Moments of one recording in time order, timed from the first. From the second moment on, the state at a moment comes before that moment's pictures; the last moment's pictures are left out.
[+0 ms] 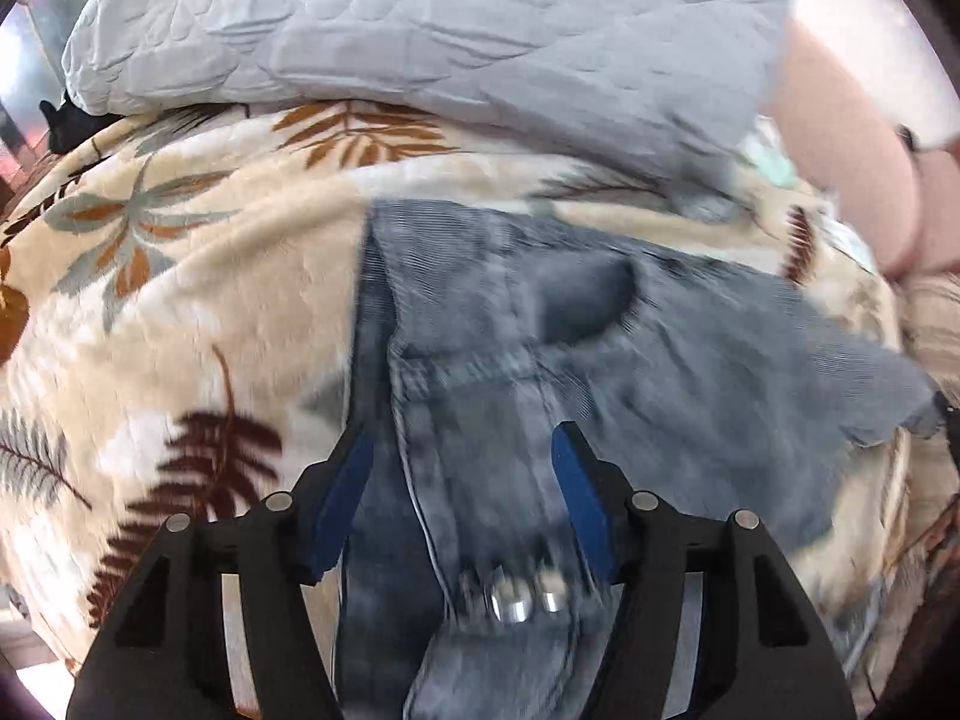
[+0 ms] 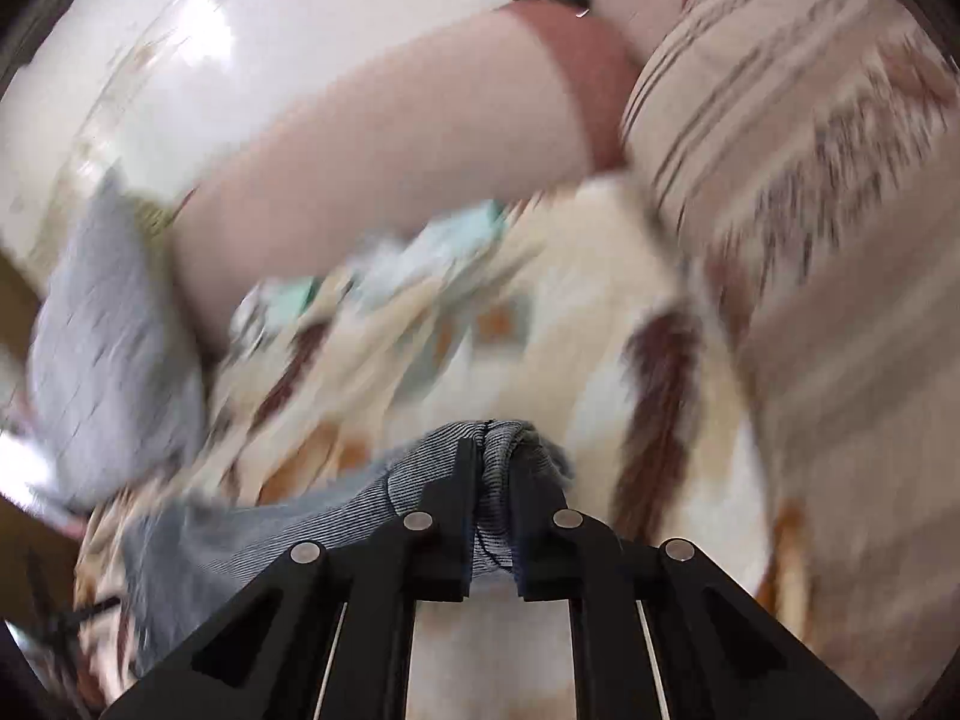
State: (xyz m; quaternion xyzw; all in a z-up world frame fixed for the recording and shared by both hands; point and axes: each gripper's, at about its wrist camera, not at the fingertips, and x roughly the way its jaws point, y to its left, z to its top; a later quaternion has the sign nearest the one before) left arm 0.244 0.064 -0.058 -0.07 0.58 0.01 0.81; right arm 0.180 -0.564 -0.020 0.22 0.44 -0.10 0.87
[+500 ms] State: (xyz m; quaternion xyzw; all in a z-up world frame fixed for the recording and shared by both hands) left arm 0.208 0.078 -0.090 -0.16 0.63 -0.05 0.76; right arm 0.171 -0.578 -0.096 0.29 0.47 -0.11 0.83
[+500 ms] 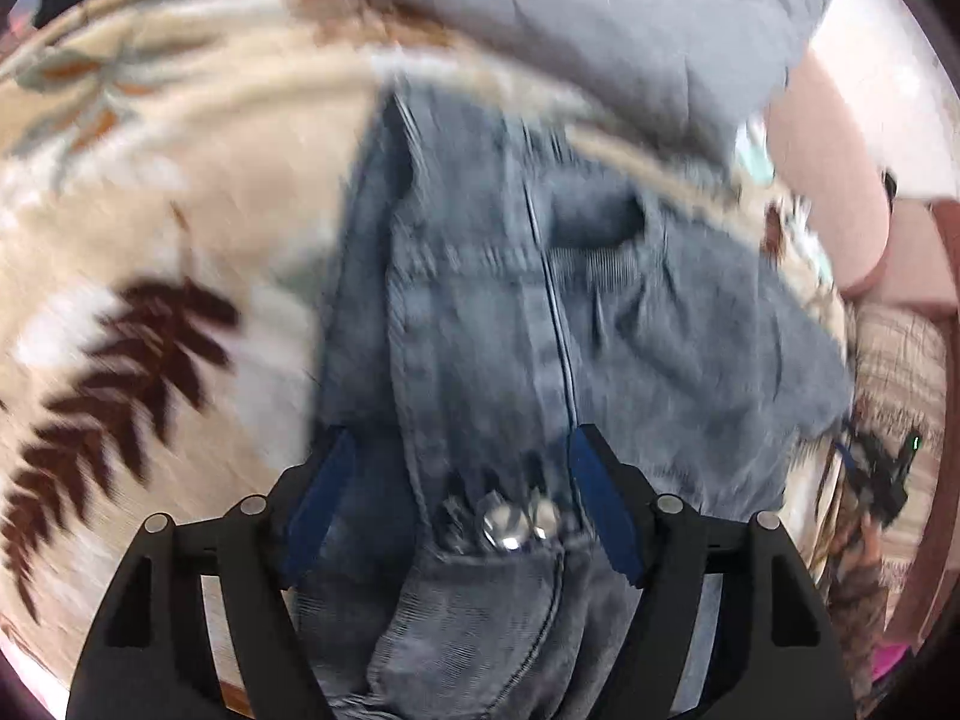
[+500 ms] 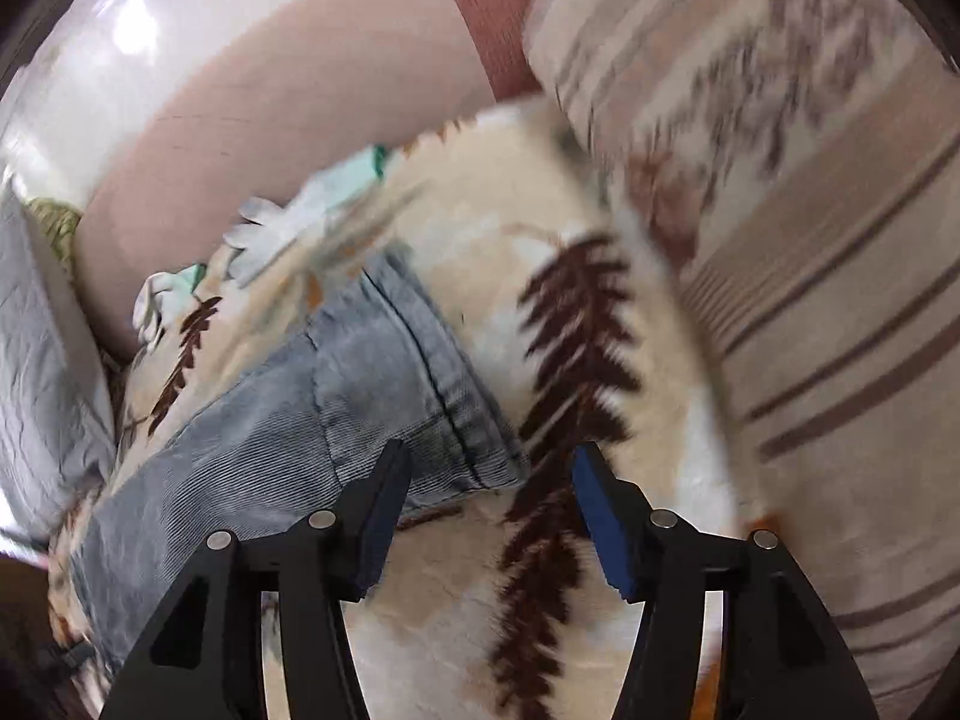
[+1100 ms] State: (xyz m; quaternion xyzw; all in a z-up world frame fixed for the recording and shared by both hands) left arm 0.209 0.072 -0.051 -0.10 0.61 -0.03 0.79; right arm 0.150 -0.593 -0.048 0.19 0.47 -0.15 0.85
